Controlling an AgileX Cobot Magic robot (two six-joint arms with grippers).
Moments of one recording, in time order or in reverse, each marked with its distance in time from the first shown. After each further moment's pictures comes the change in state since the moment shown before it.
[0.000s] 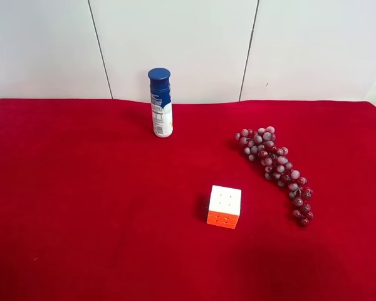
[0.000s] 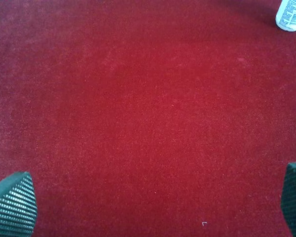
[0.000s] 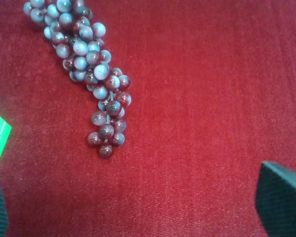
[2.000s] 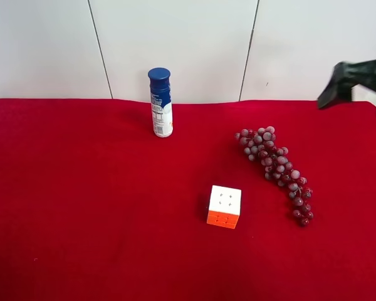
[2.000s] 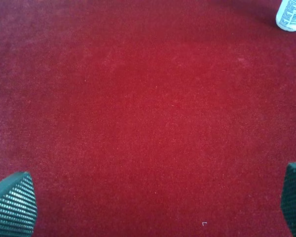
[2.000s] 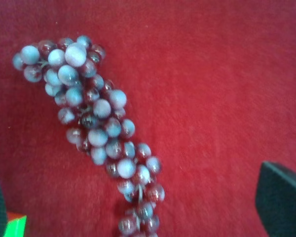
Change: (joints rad) left arm 0.000 0.000 0.000 0.000 0.000 0.000; right arm 0.000 1.189 -0.445 0.107 -0.379 -0.038
